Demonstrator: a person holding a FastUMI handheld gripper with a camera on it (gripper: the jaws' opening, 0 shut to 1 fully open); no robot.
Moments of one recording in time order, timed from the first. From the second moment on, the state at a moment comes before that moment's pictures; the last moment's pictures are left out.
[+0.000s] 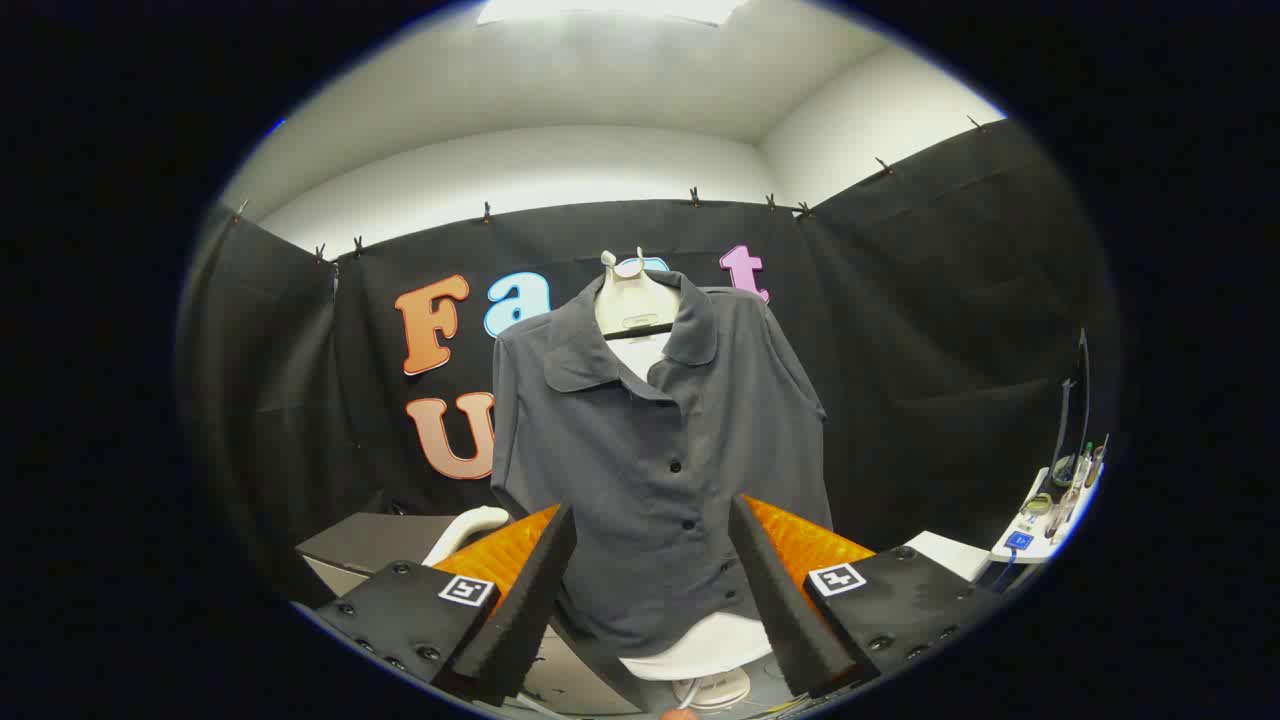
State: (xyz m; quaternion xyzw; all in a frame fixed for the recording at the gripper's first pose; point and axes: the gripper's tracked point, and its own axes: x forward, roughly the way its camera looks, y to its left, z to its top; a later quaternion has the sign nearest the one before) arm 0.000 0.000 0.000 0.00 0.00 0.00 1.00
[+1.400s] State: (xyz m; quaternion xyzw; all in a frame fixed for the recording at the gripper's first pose) arm 0.010 0.038 0.018 -0.04 -0.01 0.01 1.00
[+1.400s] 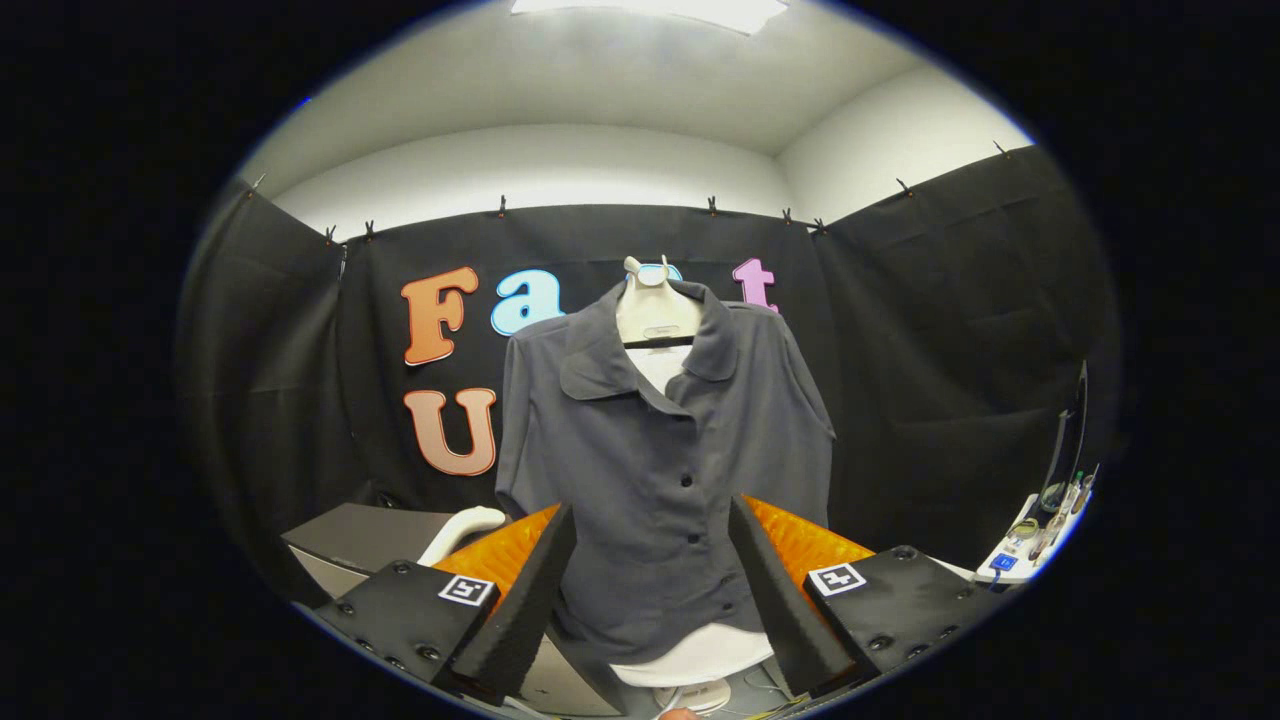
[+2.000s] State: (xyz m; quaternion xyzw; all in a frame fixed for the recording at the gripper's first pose) arm 0.052 0.173 -0.009 -0.03 0.06 0.14 0.99
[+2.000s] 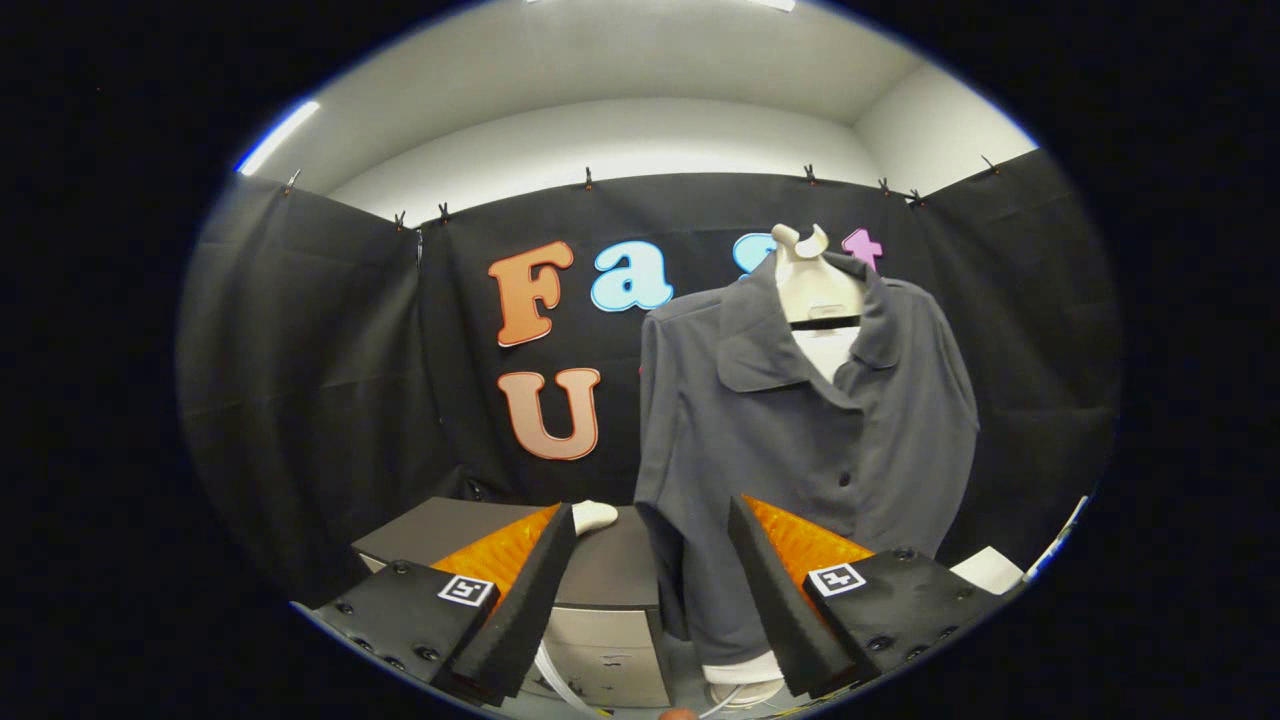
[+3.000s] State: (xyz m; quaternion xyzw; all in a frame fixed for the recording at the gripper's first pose) arm 0.171 0.332 -0.154 -0.06 0.28 0.19 0.94
